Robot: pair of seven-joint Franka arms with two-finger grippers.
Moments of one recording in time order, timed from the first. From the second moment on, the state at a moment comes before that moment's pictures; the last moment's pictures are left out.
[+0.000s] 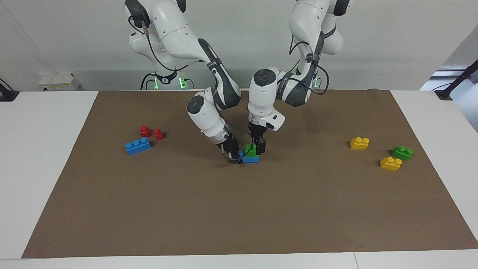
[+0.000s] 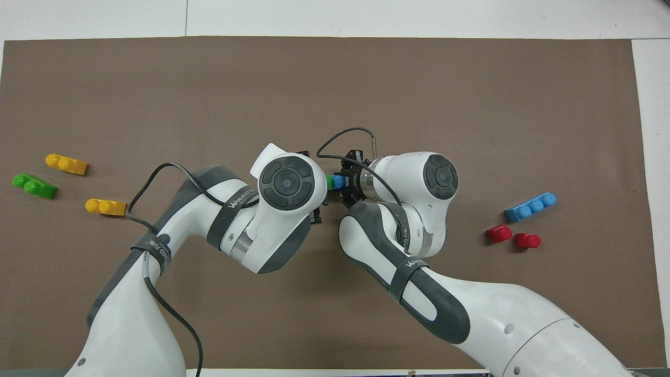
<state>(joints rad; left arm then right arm) -0.62 0.30 -0.05 -1.89 0.07 2.29 -2.36 0.44 0.44 0.11 -1.95 0.62 2.66 1.57</state>
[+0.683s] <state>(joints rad) -0.63 0.32 -0.05 -1.89 0.11 2.33 -2.40 0.44 0.44 0.11 -1.95 0.62 2.66 1.57</state>
